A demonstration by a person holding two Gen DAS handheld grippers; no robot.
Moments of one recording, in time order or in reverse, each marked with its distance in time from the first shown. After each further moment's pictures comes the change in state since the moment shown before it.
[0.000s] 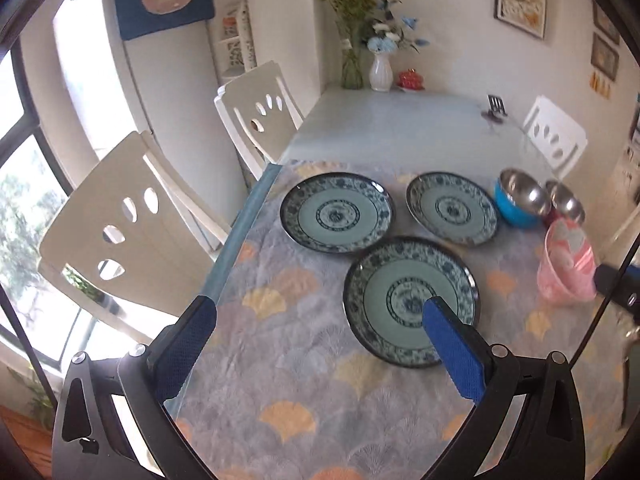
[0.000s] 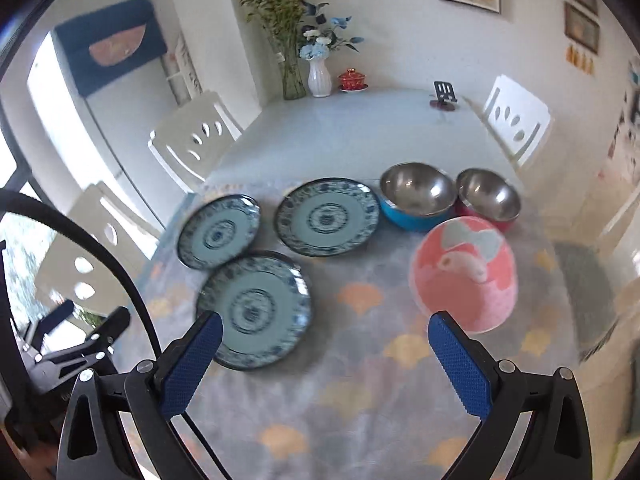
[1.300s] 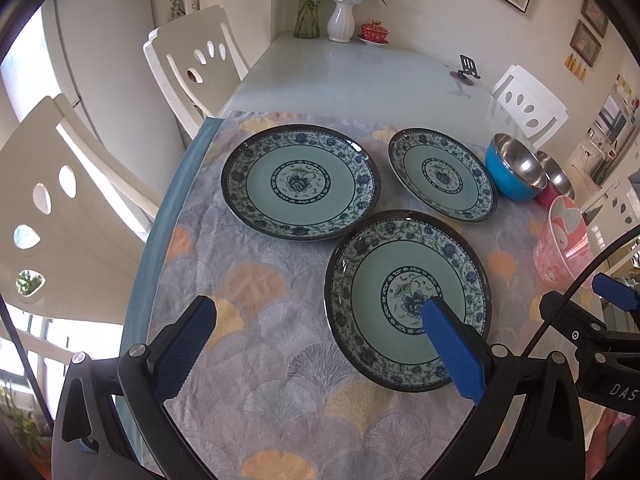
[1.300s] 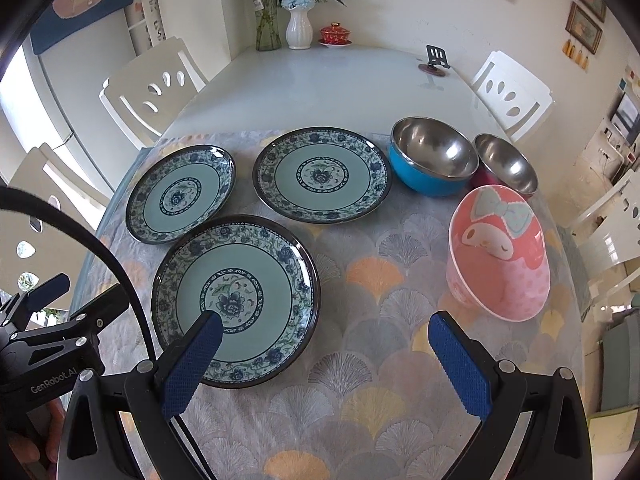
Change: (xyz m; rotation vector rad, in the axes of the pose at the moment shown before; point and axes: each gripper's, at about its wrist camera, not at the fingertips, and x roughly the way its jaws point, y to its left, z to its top) left arm 0.091 0.016 0.018 0.055 0.167 -0.217; right arm 0.094 0.040 -0.002 -0.023 0.145 -0.187
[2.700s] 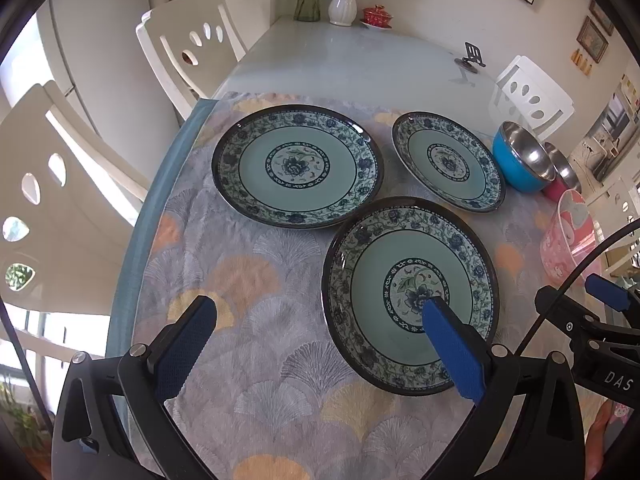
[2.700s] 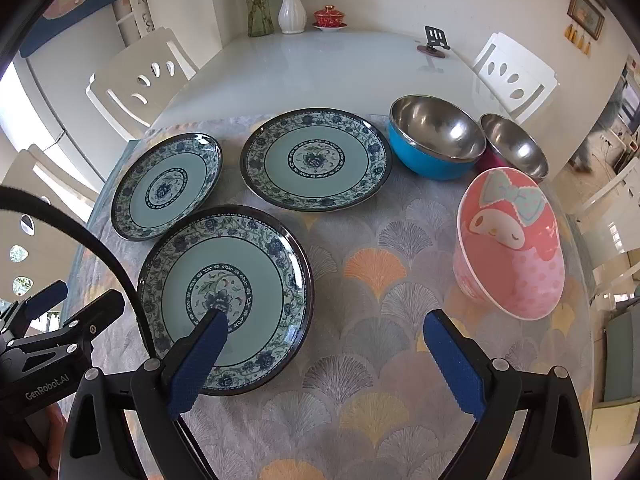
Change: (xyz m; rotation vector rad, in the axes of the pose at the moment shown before) left arm 0.021 -0.003 -0.001 -0.012 0.060 -0.005; right arm 0.025 -0.006 0.005 0.021 0.057 0.005
